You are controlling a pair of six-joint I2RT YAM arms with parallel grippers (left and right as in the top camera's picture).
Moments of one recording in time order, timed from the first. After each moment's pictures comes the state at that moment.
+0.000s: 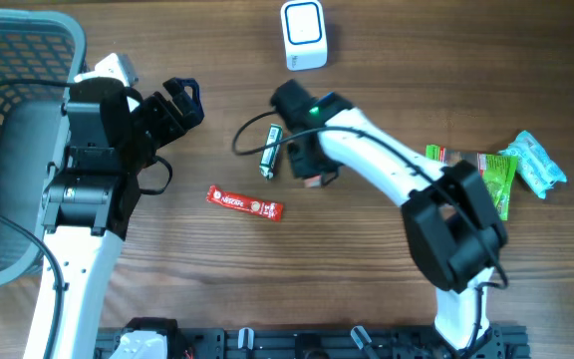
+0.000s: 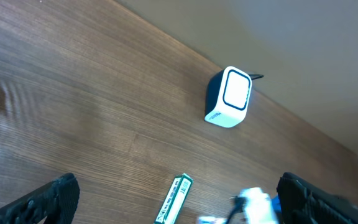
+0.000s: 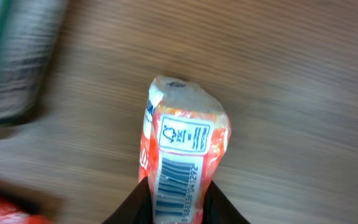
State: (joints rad) left arm -0.07 1.16 1.11 -0.55 0.10 -0.59; right arm 0.61 2.05 1.56 -1.01 0.10 0.35
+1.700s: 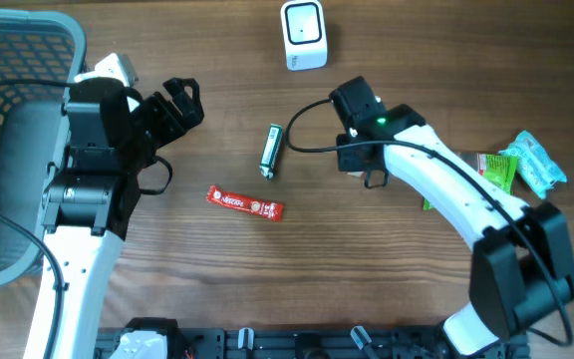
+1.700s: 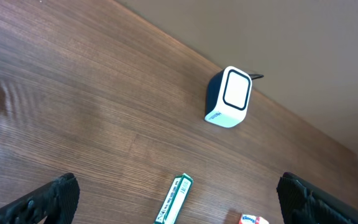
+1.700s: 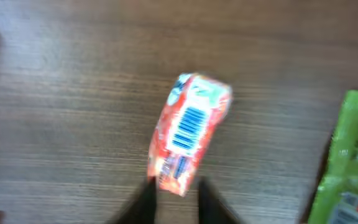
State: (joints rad) left arm -0.07 1.16 1.11 -0.55 0.10 -0.59; right arm 0.47 1.75 1.26 -0.83 0.18 0.39
